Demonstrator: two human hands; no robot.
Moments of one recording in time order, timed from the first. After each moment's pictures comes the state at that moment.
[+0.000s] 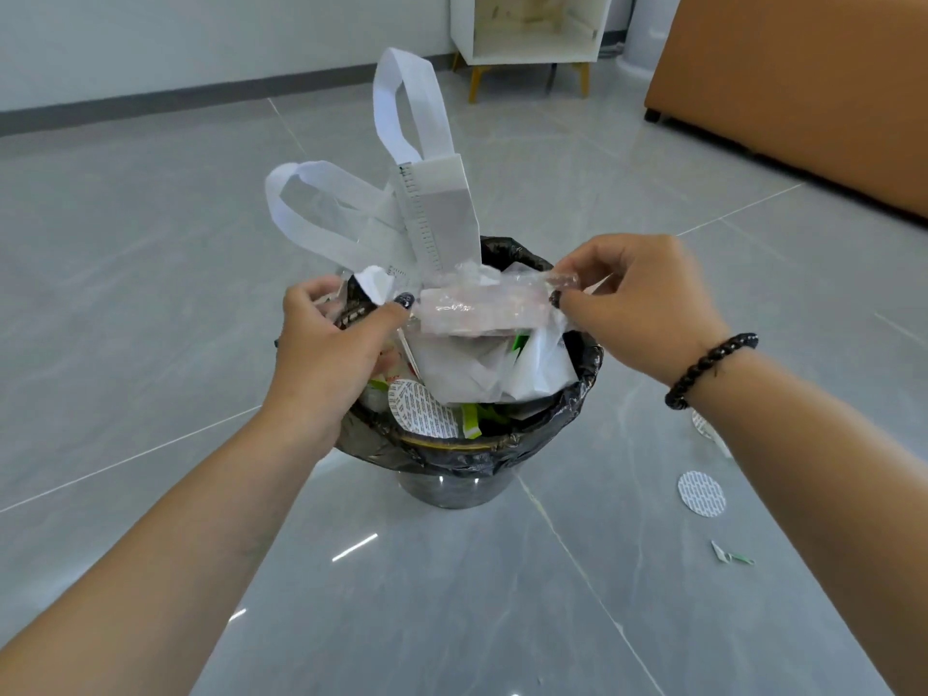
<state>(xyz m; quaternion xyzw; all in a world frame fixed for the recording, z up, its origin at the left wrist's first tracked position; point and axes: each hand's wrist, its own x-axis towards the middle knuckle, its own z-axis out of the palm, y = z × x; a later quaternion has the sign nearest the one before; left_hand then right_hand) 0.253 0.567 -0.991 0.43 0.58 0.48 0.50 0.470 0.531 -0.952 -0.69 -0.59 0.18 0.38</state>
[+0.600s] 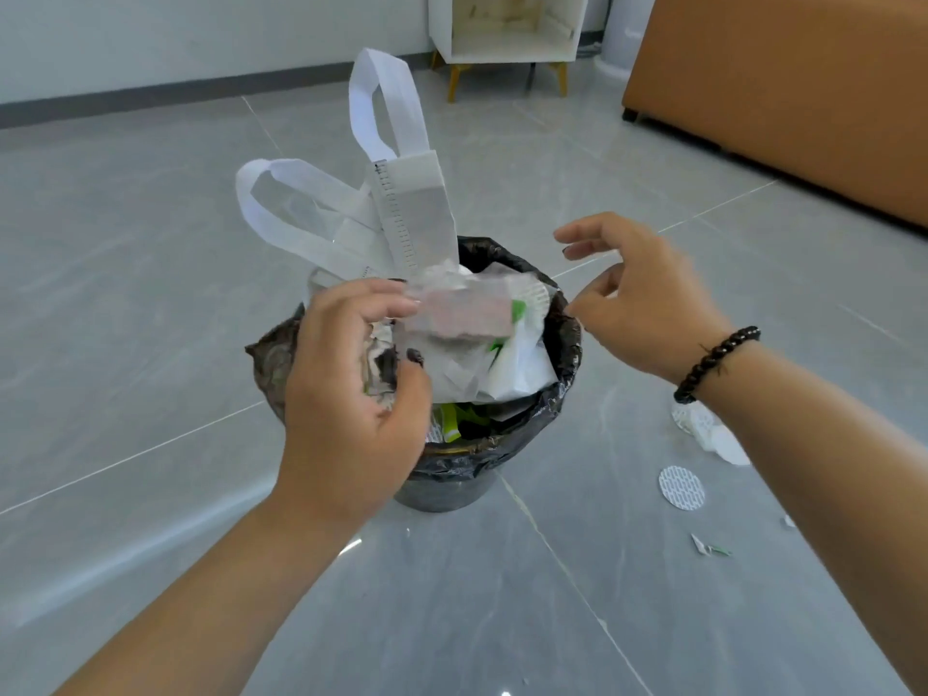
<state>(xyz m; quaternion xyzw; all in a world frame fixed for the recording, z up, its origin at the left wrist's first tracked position) 0.264 0.526 -0.999 0.72 0.39 0.54 0.16 0.487 0.535 -0.956 -0.69 -0.62 0.15 0.34</state>
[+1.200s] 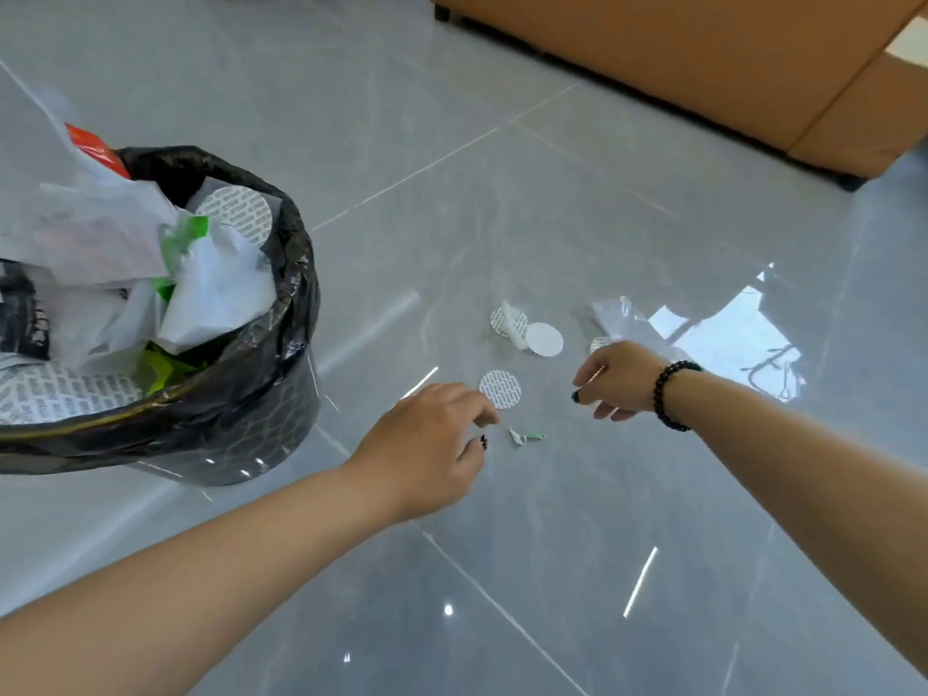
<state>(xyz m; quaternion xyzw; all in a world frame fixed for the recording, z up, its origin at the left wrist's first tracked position) 0.442 0.457 -1.099 0.91 0.24 0.09 0.31 0.688 0.392 -1.076 -0.87 -0.31 0.38 0.07</state>
